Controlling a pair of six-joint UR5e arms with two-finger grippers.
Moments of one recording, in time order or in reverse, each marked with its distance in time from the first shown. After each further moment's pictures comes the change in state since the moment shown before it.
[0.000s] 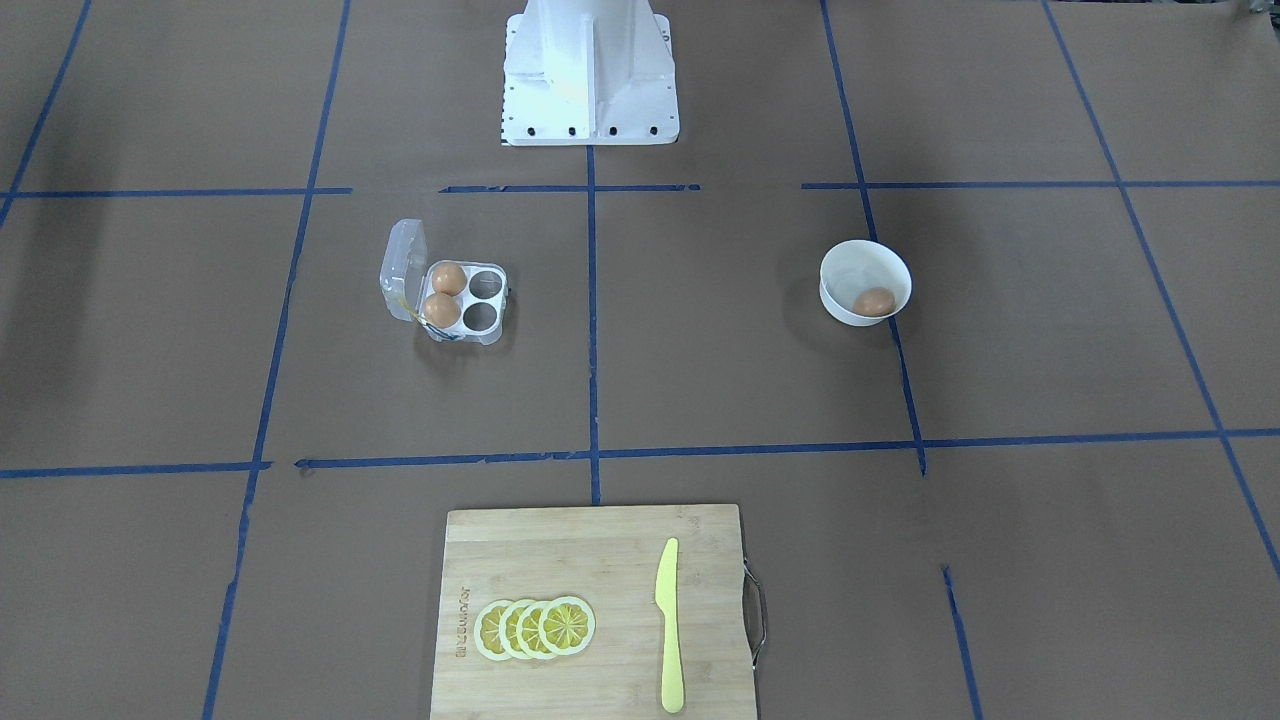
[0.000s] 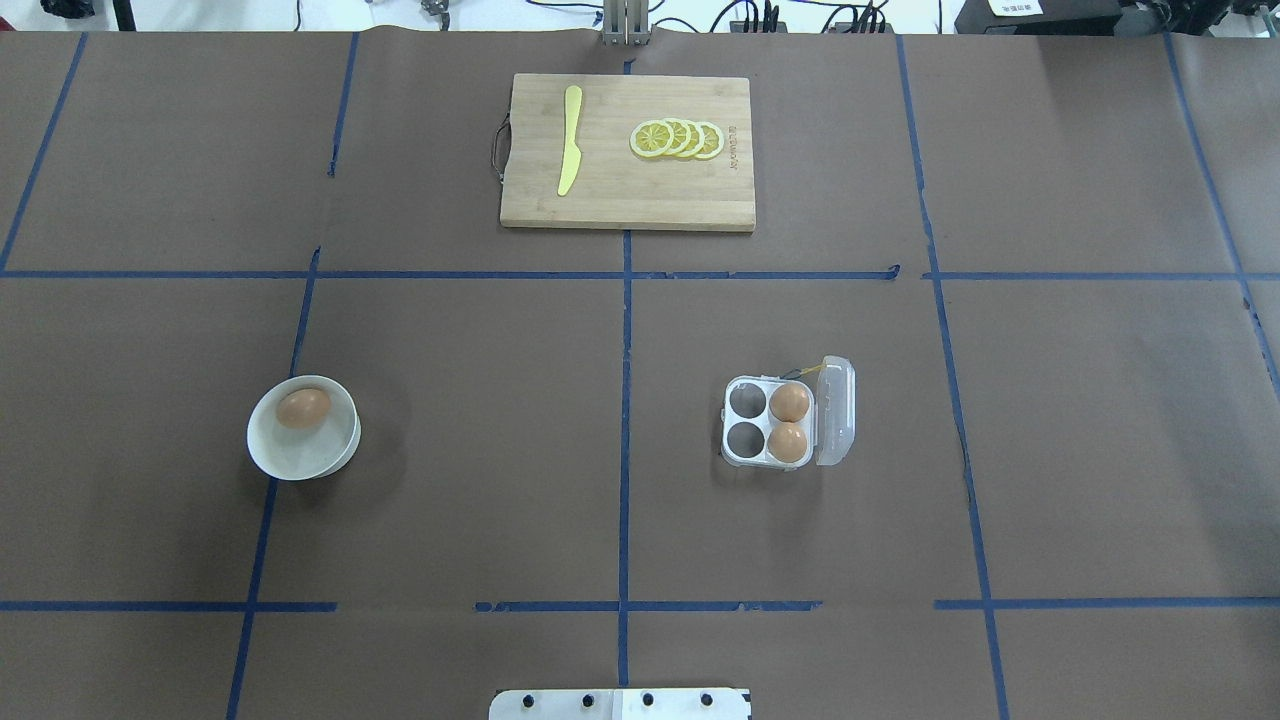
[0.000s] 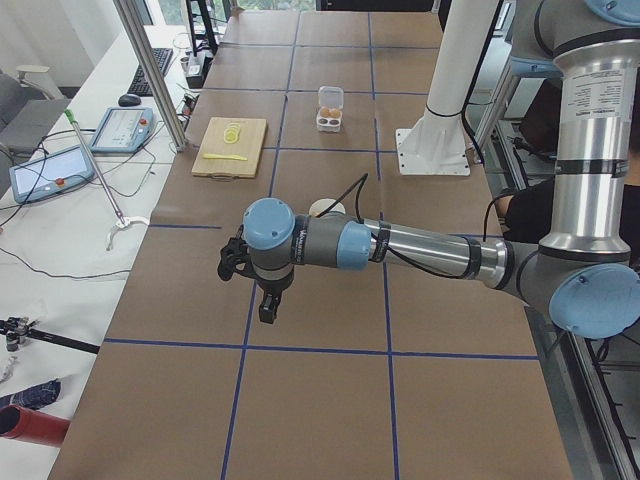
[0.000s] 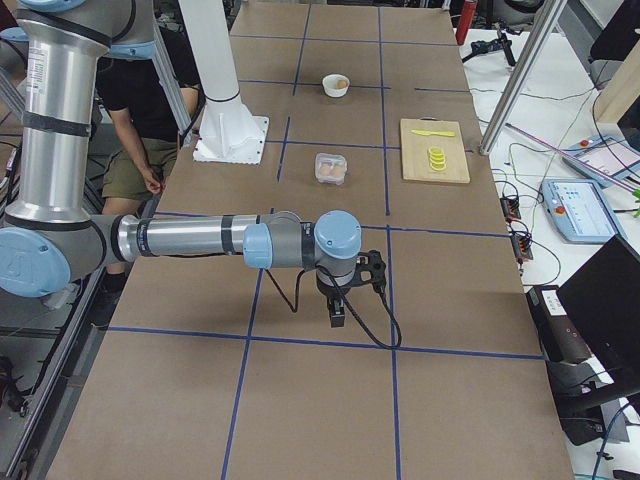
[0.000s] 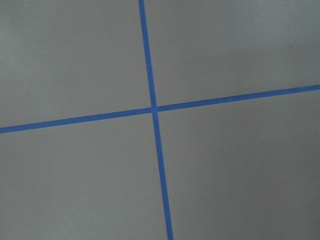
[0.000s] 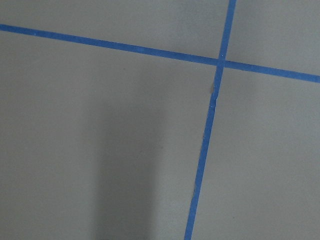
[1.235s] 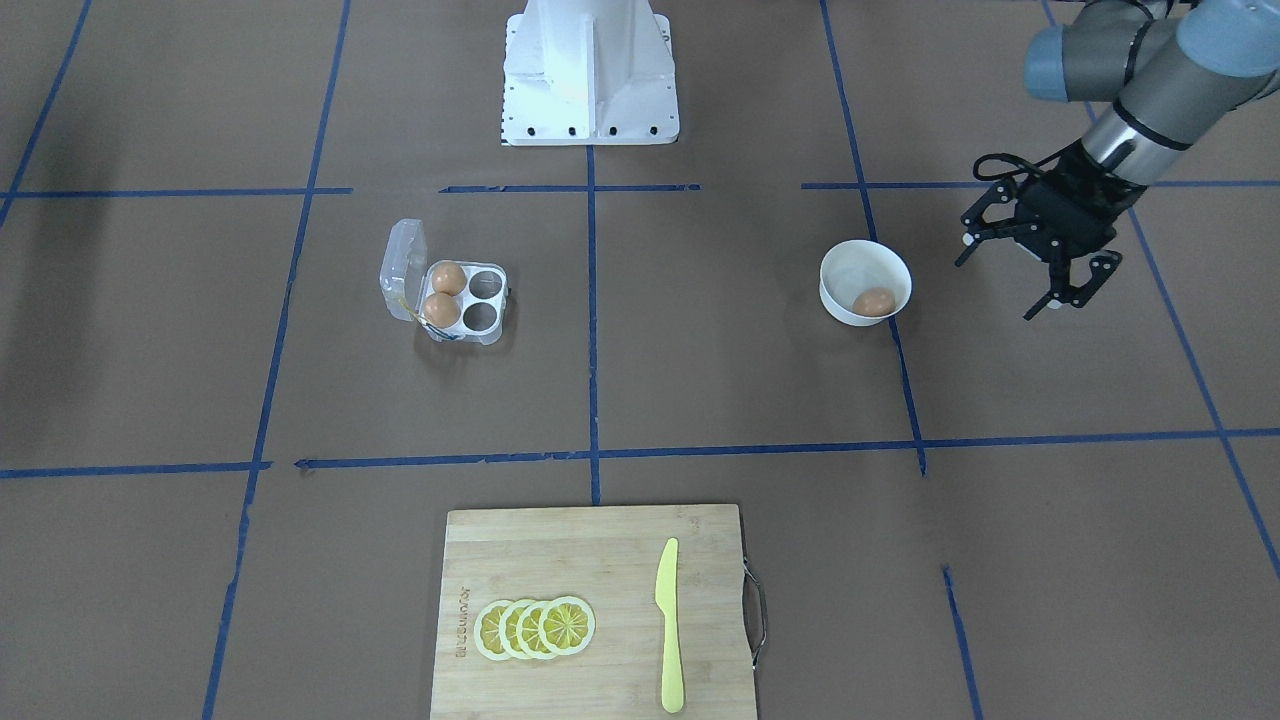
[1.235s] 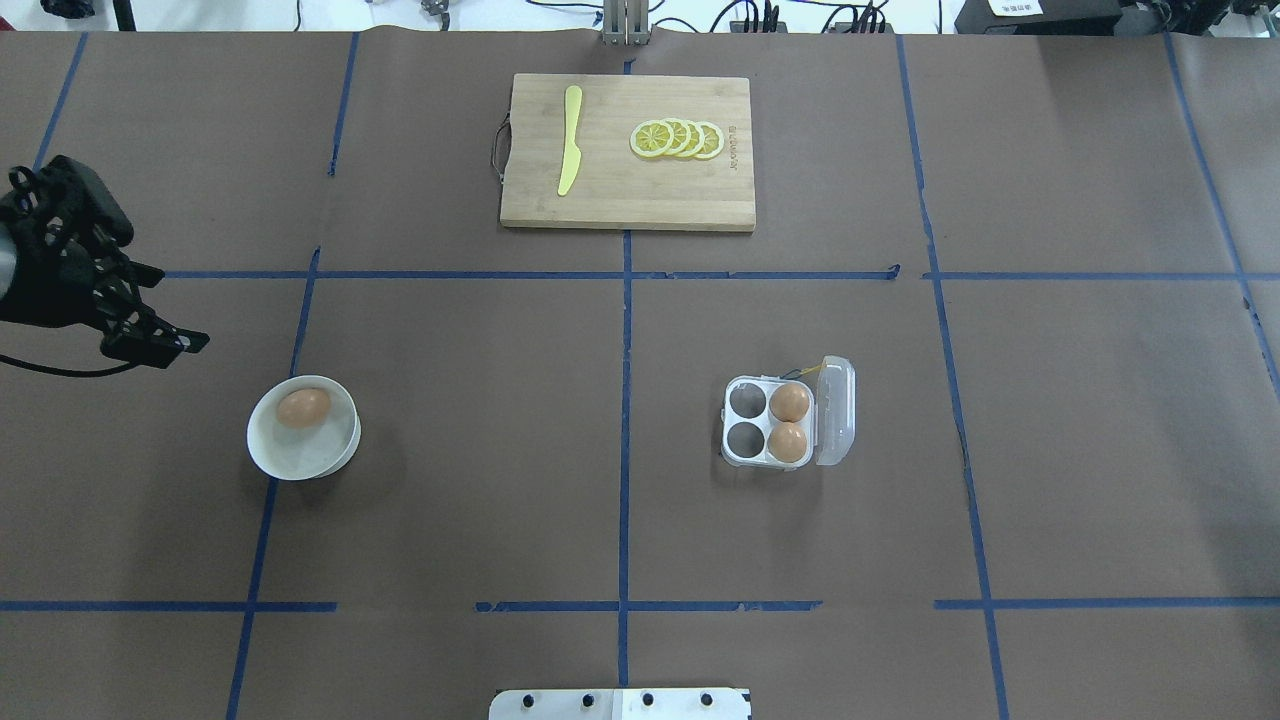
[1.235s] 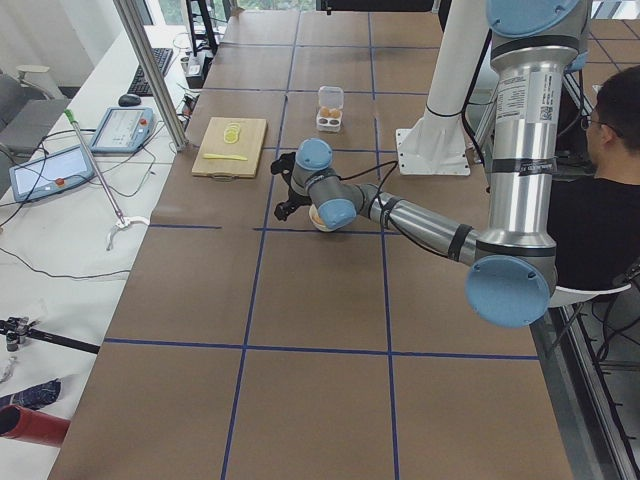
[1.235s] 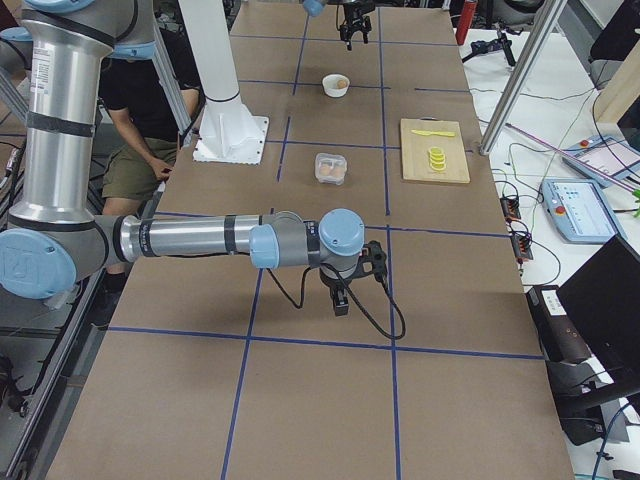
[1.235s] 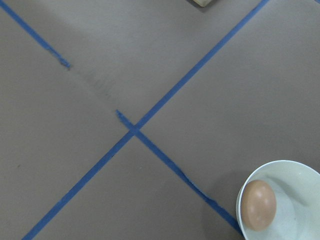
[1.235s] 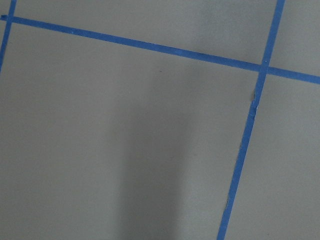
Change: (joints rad) left arm 0.635 -0.031 -0.126 -0.651 0.389 -0.278; right arm -0.043 0.005 -0.012 0.038 0.066 0.001
